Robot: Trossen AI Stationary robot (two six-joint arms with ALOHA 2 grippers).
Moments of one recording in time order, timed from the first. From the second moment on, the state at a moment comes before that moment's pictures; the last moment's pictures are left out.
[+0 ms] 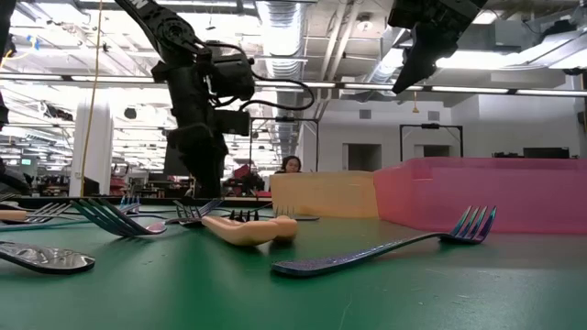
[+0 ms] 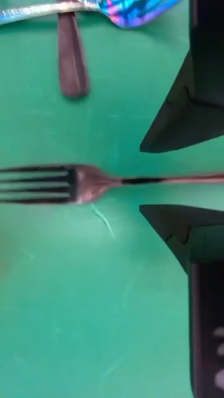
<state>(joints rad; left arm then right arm) 0.36 1.64 0.95 -0.56 0.04 0.23 -0.20 1.20 1.08 -0.75 -0.05 -0.06</state>
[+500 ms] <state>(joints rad) 0.39 1.64 0.91 -0.51 0.03 0.20 -0.20 1.20 1.08 -0.75 -0.05 -0.06</state>
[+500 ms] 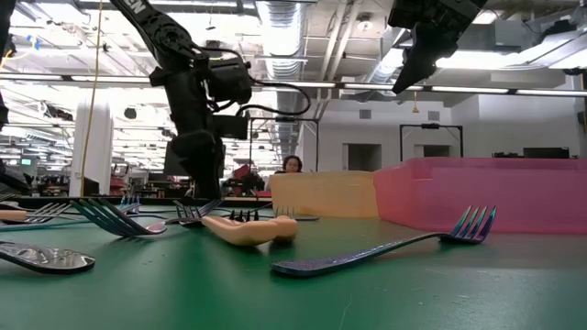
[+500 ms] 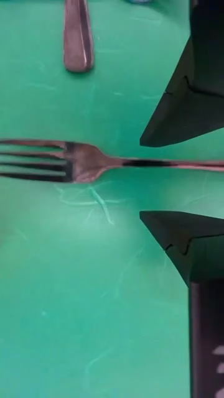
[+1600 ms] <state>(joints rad) 0.37 1.73 0.92 -0.50 -0.01 0.25 -0.21 1.20 1.08 -0.74 -0.05 -0.06</state>
